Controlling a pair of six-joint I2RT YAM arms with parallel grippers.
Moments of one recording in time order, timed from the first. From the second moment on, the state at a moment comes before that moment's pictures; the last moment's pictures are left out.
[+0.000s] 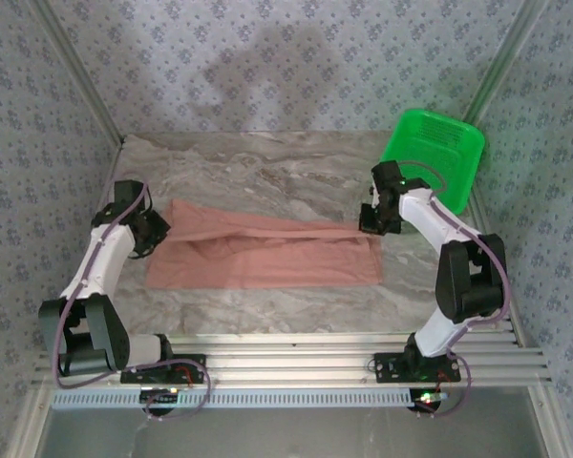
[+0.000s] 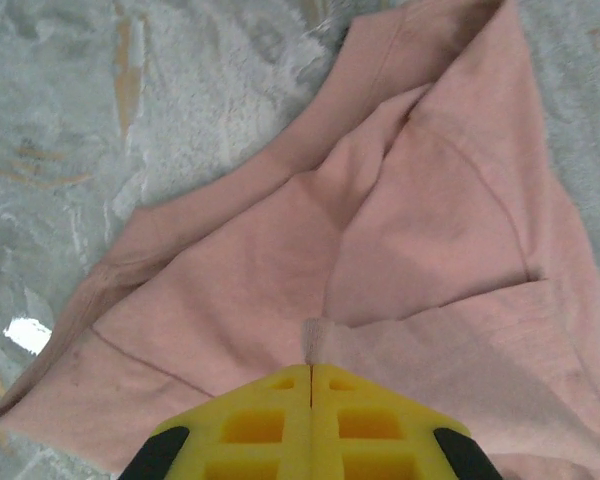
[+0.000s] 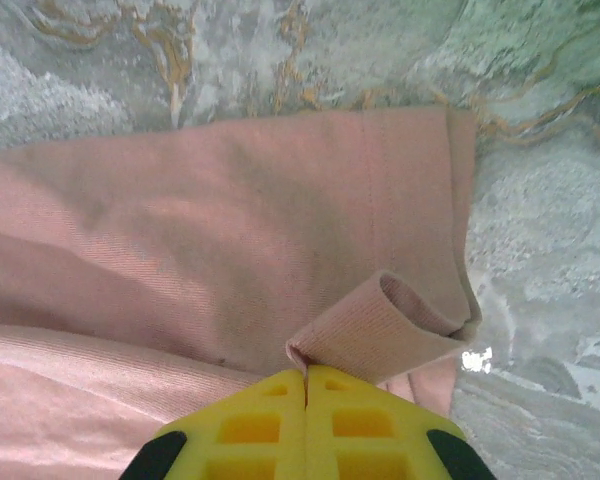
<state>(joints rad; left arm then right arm) 0.08 1.31 0.96 -0.78 -0.01 -0.71 0.22 1.64 1.20 -0.85 -0.10 0.32</state>
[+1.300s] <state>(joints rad) 0.09 1.15 0.71 -0.79 -0.02 -0.82 0.24 1.66 1.09 -0.81 -0.06 0.32</state>
